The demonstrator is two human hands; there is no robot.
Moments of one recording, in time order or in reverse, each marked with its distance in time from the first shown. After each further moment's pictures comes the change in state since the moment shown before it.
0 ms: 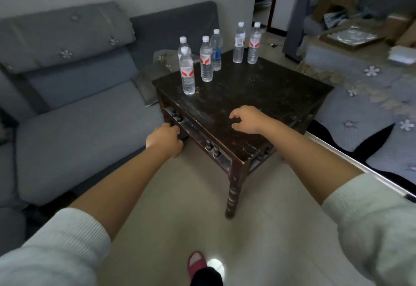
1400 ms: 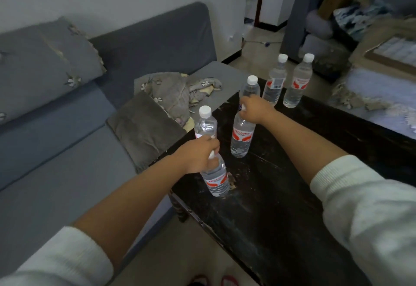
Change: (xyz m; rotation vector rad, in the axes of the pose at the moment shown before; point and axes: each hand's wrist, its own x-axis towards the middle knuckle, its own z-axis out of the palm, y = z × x) left_hand 0.509 -0.051 -0.096 -0.031 -0.262 0.642; right_hand 0.542 0.028 -0.113 -0.015 0.156 0.271
